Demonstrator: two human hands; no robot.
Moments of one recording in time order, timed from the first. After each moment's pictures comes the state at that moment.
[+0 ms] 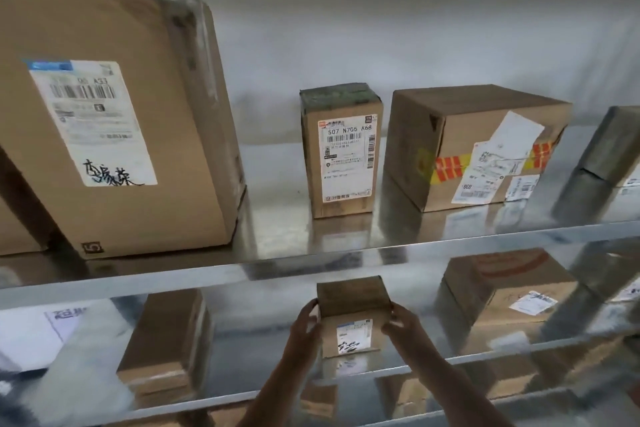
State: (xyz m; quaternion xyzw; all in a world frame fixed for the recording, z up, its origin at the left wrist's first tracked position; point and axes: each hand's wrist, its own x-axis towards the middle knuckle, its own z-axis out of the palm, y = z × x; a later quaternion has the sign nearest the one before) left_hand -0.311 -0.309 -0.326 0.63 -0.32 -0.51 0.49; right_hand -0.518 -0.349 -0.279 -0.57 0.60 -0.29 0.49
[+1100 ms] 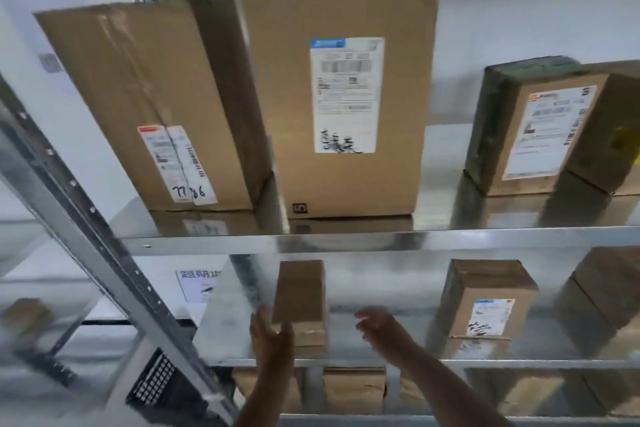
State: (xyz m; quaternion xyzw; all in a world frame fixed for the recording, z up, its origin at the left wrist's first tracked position) left_hand -0.055 -0.151 -0.318 0.83 -0.18 -0.22 0.48; right_hand -0.252 -0.251 -0.304 -0.72 0.50 -0.11 0.46
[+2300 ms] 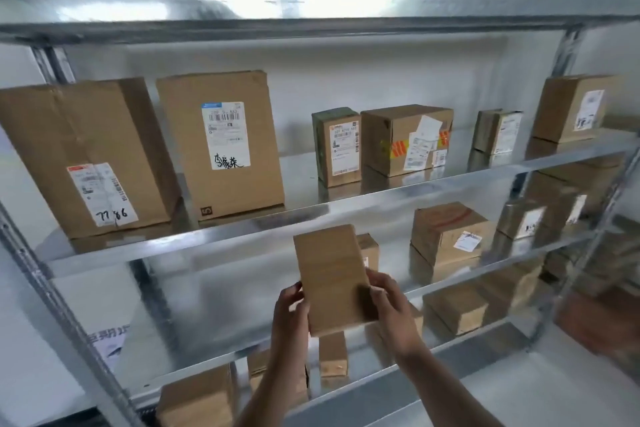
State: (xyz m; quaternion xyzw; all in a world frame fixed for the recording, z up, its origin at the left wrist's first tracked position) left_hand -0.267 -0.039 -0.185 0.57 -0.40 -0.41 0.59; right_hand -0.445 -0.052 -0.180 -0.52 0.51 -0.52 0.45
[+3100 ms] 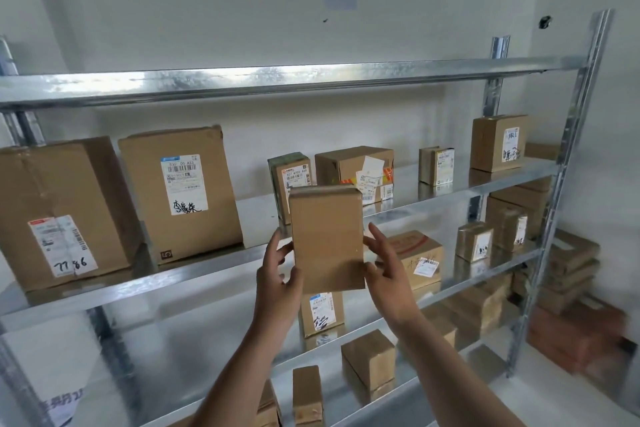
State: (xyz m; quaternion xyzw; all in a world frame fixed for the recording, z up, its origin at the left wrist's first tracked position) left_hand -0.343 -0.032 -0.051 0.50 -0.55 -0.31 0.59; right_hand -0.527 -0.045 -0.069 -0.58 0.42 -0.61 0.35
